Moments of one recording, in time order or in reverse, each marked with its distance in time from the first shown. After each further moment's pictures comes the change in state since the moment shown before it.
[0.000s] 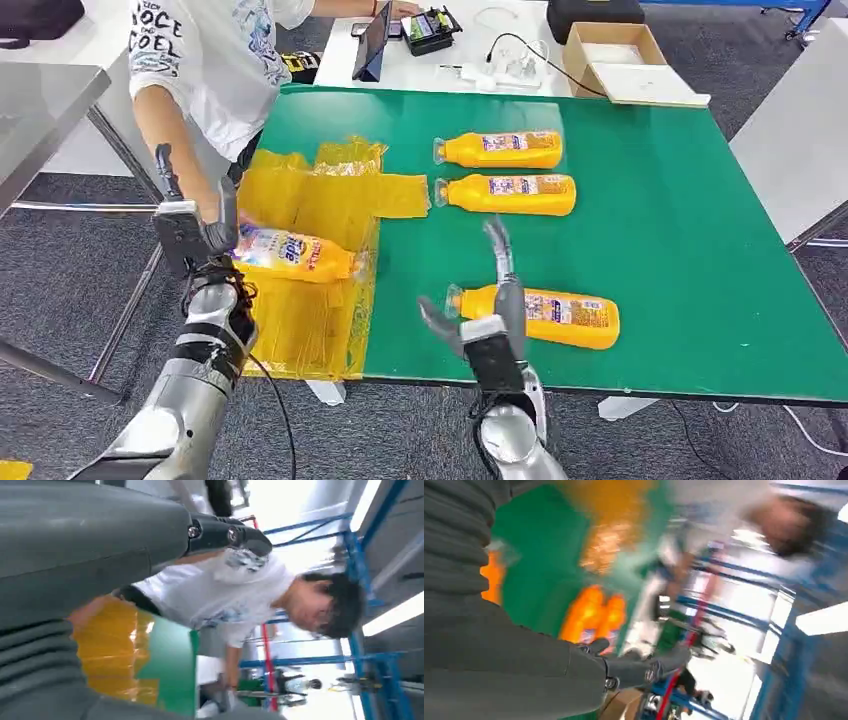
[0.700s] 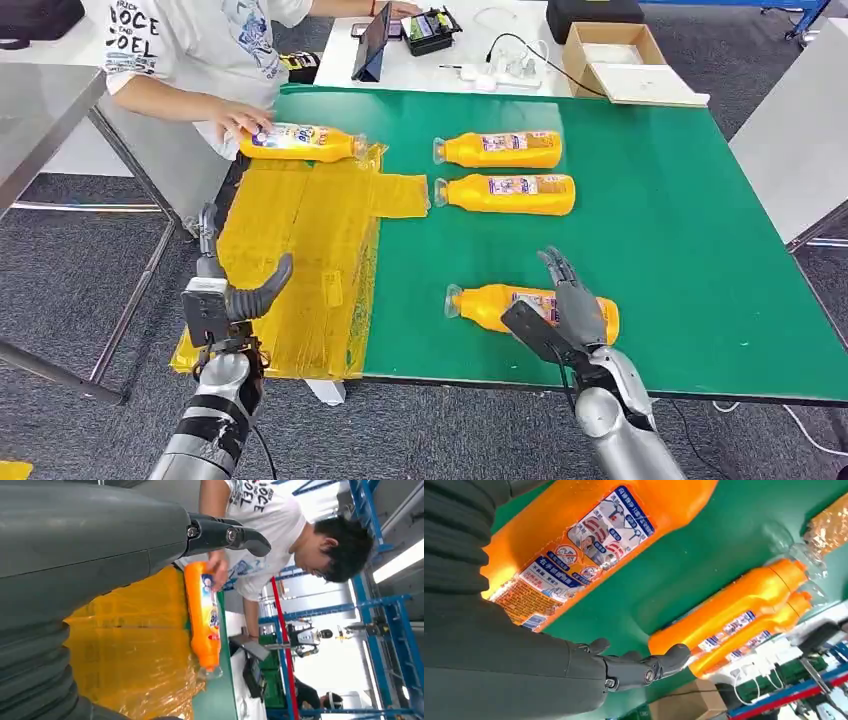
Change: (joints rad) left arm 0.240 -0.008 -0.079 -0.133 -0.032 -0.100 0.000; right arm -0.083 -0.289 -0.126 0.121 0.229 0.303 0.254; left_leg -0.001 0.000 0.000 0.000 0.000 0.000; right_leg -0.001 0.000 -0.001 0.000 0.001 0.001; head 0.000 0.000
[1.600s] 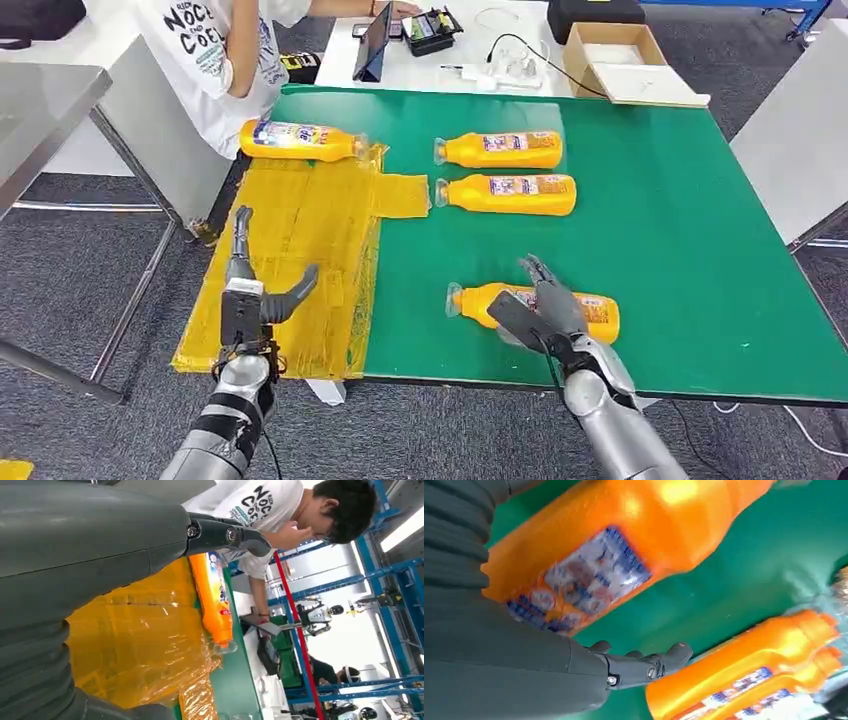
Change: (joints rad) left arm -0.028 -0.021 -0.033 0.097 -0.088 0.013 0.000; right arm -0.117 0.002 0.042 0.199 -0.073 0.081 0.010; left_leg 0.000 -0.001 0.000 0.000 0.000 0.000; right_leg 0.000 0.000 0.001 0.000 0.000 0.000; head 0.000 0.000
